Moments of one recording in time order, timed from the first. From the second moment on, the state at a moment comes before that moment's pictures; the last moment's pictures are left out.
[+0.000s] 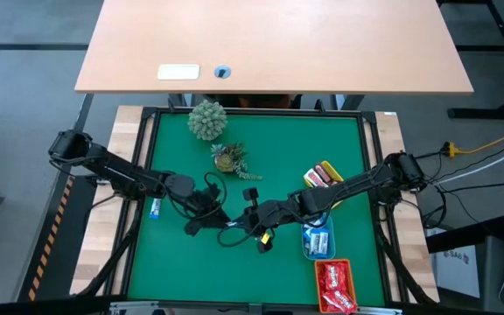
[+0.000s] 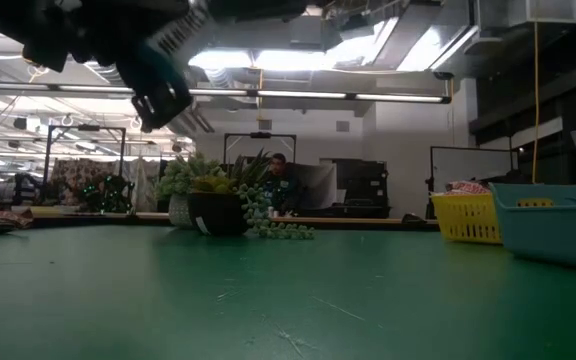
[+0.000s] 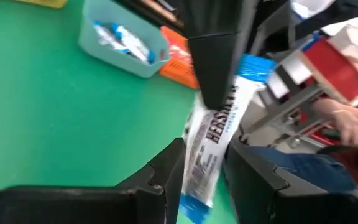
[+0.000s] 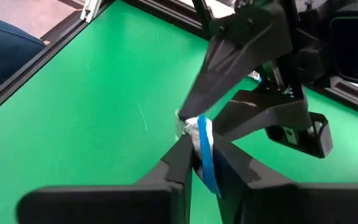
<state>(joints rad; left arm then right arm) -0.22 1.31 0.49 0.53 0.22 -0.65 0.33 1.84 1.42 -0.14 0.14 -0.24</state>
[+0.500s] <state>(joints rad) -0.22 1.31 0.49 0.49 0.16 -0.60 0.33 1.84 1.42 -0.25 0.07 -0.12</state>
